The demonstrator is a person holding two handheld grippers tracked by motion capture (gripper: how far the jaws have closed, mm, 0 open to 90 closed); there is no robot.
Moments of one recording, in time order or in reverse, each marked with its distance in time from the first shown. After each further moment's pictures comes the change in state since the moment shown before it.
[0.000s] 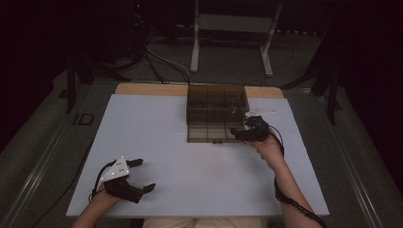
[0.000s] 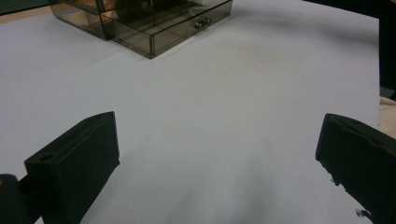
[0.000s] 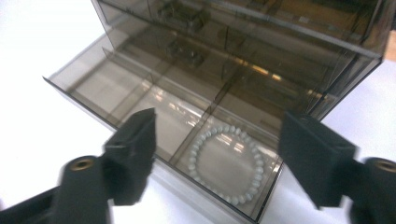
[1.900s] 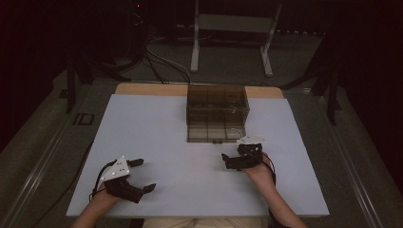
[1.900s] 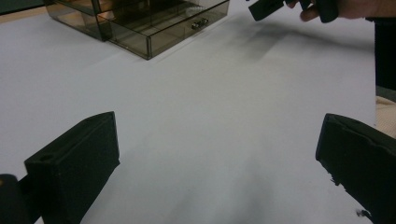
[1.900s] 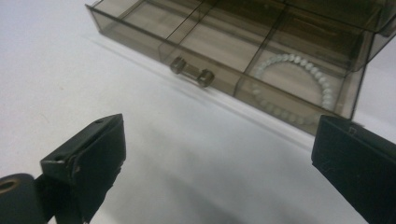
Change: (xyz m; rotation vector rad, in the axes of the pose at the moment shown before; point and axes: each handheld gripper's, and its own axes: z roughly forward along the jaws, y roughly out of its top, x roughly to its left) left arm 0.000 0.001 0.001 -0.001 -0.012 0.003; right arm 0.061 -0.063 -0.007 0.033 -0.049 -0.015
